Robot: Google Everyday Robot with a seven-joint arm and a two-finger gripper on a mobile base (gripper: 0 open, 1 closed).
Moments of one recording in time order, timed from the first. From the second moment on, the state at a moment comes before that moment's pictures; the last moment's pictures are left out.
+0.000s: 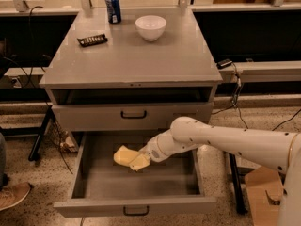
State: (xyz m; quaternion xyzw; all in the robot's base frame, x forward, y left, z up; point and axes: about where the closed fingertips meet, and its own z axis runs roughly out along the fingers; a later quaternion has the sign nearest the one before) arm 0.541 0.041 0.528 -0.44 0.82 0.30 0.22
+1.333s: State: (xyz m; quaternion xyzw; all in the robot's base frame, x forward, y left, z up) arm 0.530 0.026 0.538 -0.44 0.82 0.29 0.23
